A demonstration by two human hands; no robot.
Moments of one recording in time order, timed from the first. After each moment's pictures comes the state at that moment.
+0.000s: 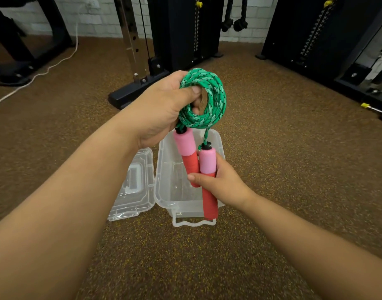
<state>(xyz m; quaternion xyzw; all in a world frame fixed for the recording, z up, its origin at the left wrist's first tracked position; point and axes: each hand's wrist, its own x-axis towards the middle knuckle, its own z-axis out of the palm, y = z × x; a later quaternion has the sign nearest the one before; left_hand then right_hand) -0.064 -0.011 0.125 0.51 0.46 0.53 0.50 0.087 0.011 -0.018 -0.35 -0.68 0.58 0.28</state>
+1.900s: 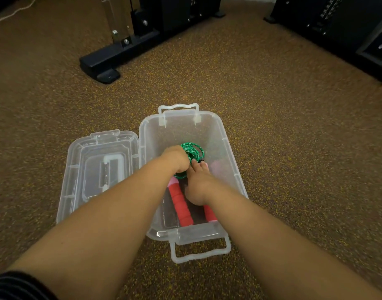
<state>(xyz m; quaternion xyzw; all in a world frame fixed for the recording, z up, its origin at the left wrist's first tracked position) -0.081 0.104 -0.117 0.51 0.80 -0.04 0.32 0.015 0.080 -0.138 -0.49 -0.81 0.28 -0.18</state>
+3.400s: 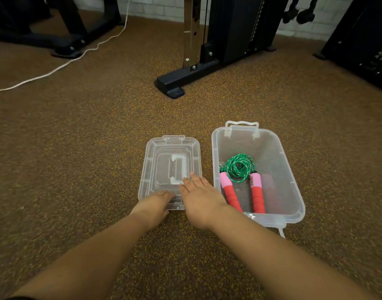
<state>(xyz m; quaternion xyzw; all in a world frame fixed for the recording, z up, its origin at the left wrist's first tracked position) -0.232 -0.115 -0.167 0.62 0.75 -0.01 0.22 -0.079 -0.044 -0.078 -0.25 -0.95 0.09 -0.16</state>
